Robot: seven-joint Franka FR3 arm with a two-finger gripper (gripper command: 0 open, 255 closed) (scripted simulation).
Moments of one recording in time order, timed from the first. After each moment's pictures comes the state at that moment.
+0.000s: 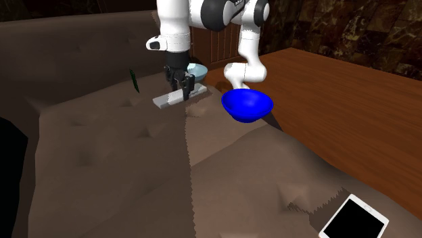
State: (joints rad) arm -0.29 -0.08 -0.40 -1.76 -0.07 1.70 0.17
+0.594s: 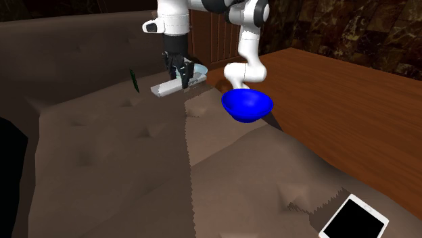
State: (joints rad) arm -0.29 -0.05 -0.40 -1.60 -0.06 1.57 0.16
